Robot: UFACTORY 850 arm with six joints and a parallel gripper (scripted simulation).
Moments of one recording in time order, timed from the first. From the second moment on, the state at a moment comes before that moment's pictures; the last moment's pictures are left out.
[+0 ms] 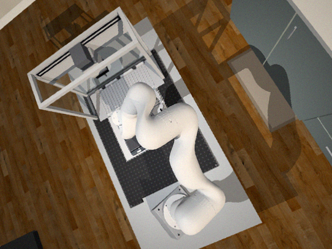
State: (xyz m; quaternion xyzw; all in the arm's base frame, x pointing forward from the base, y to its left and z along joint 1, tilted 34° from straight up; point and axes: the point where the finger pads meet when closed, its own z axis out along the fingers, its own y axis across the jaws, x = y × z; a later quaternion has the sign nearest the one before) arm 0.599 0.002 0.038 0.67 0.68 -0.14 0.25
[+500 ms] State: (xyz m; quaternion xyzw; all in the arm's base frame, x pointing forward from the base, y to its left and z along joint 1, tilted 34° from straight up) arm 0.599 0.007 0.035 0.67 0.68 -0.14 0.25
